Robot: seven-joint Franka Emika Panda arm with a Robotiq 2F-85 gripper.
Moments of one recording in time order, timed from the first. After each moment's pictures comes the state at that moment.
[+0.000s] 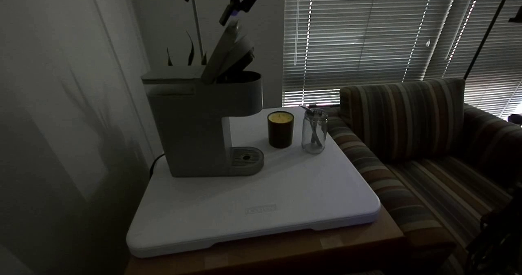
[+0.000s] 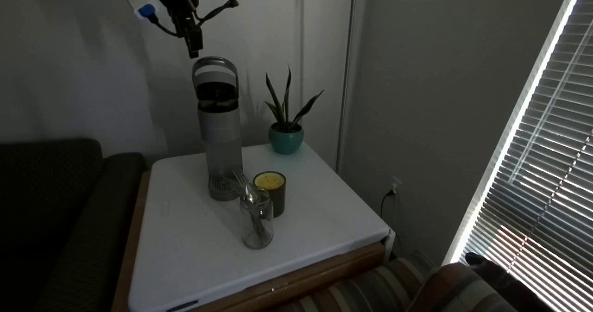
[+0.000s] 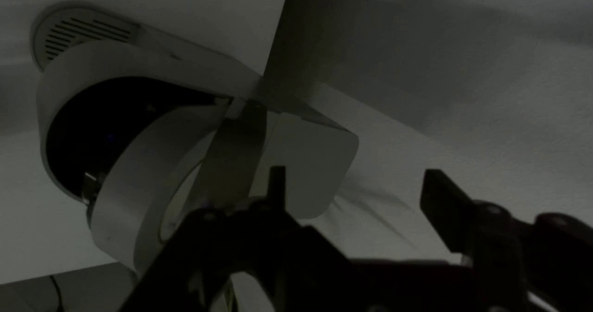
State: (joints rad) arm 0.14 0.36 0.12 -1.66 0.58 2.47 0.15
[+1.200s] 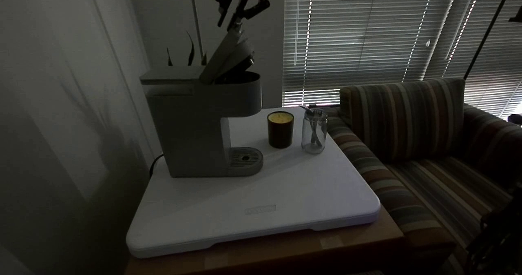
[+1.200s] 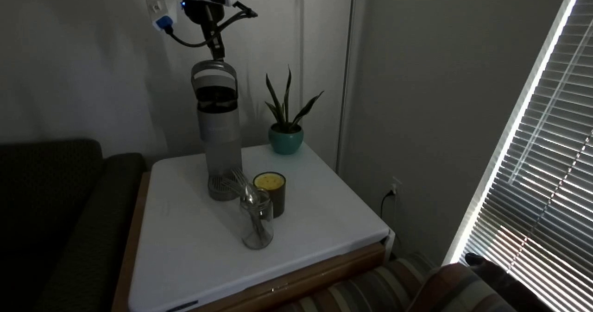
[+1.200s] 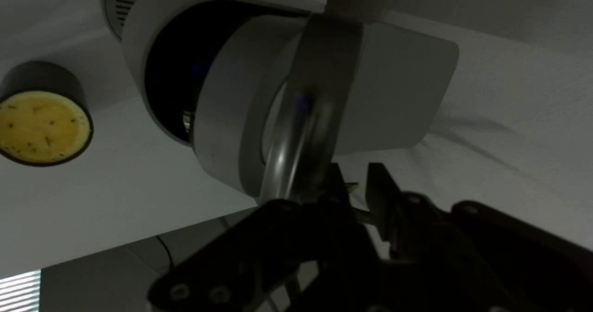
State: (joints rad) arm 0.14 0.42 0.06 -1.65 0.40 2.56 0.43
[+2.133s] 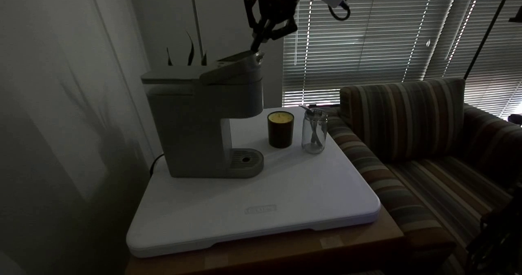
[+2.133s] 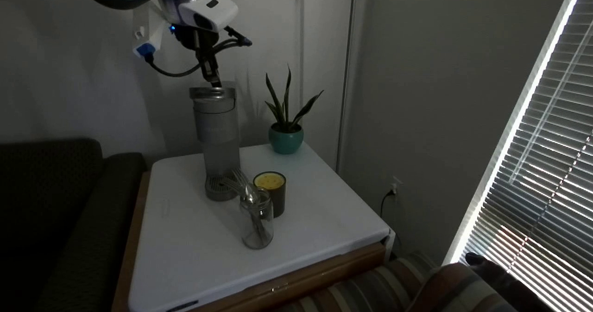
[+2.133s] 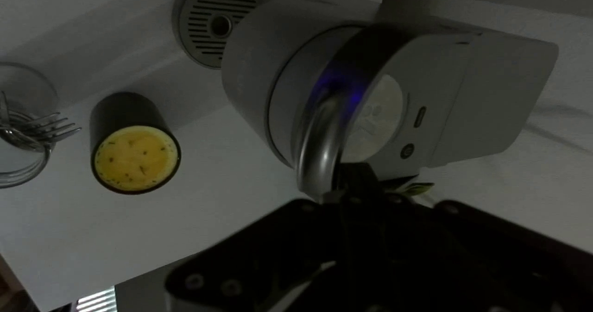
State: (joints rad) arm 0.12 0.30 0.05 -1.93 0.43 2.72 0.45
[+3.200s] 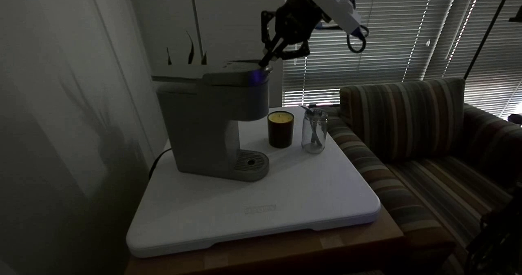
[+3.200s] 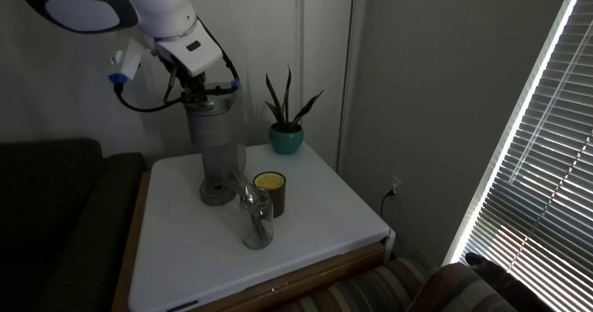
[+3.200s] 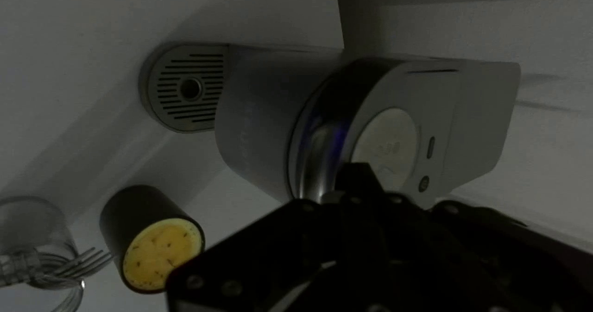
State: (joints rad) arm 0.06 0.26 0.15 -2.09 1.00 2.83 0.17
